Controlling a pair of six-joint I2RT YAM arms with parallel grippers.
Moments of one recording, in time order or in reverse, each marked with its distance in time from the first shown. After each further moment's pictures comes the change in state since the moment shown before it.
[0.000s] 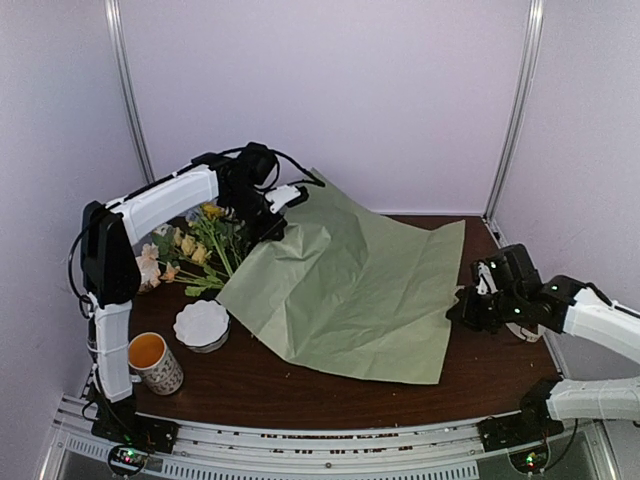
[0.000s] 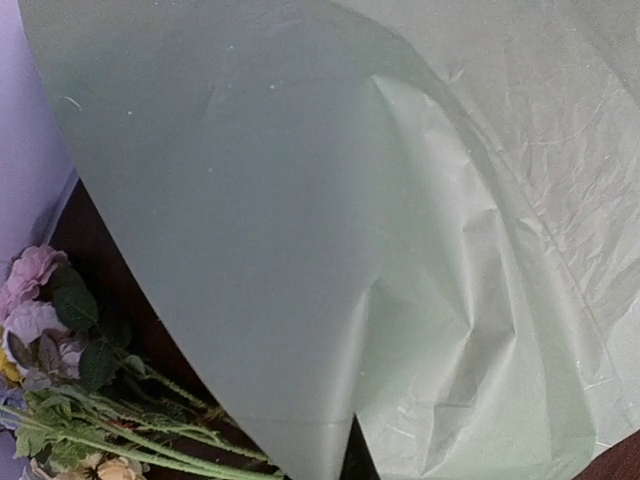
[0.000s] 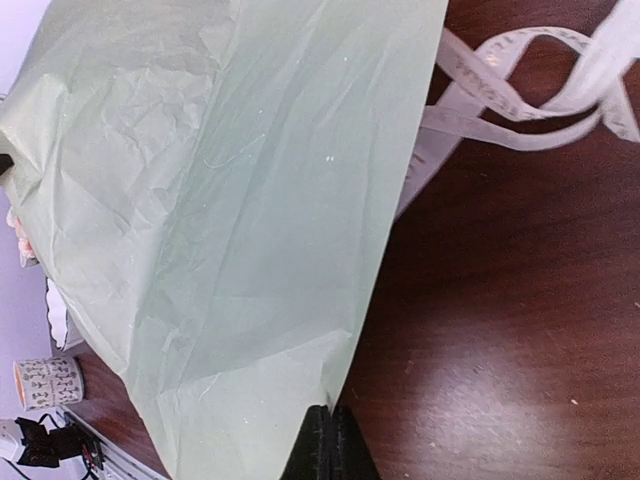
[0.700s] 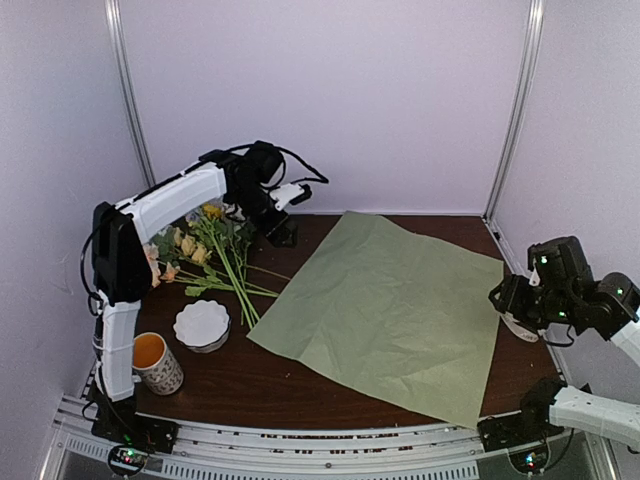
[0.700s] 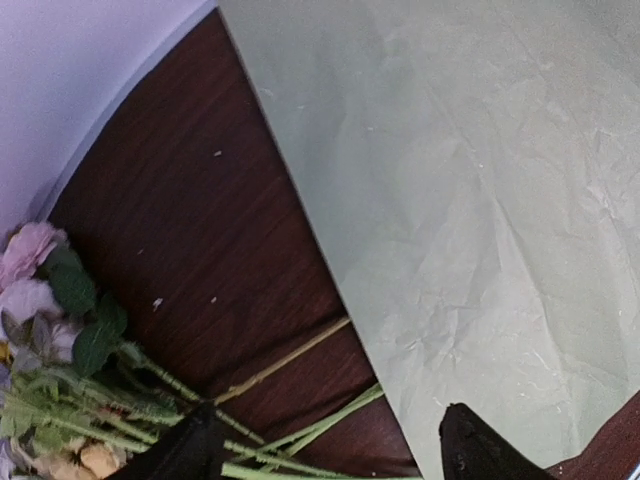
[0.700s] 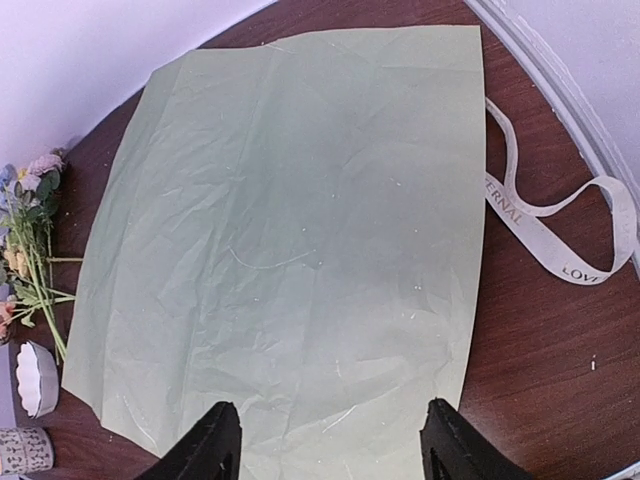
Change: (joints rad) left arm -0.018 0.108 0.138 -0.068 -0.011 -0.080; right arm 0.001 -0.324 0.165 -0.469 0.348 0.024
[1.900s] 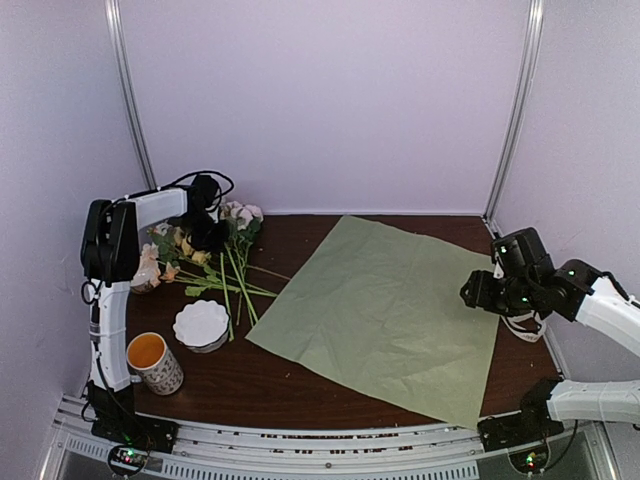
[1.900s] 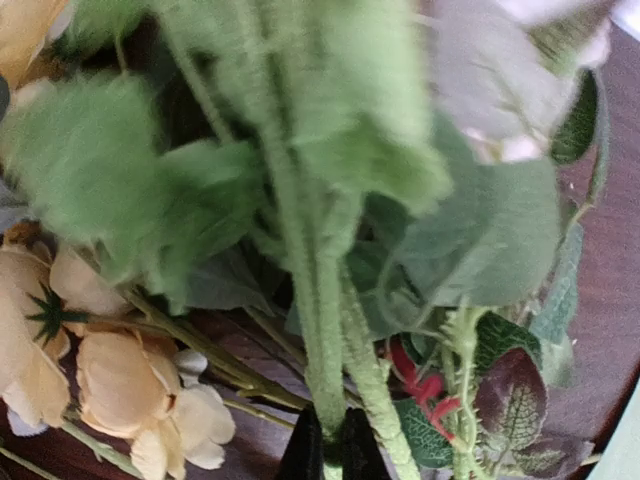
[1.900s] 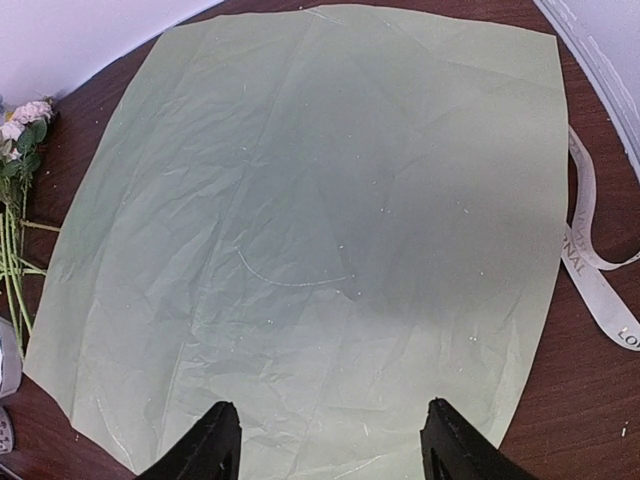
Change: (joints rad) left arm 0.389 0.087 -0.276 0.283 -0.050 -0.627; right arm 0.000 0.259 -0.034 0.259 -0.043 -0.142
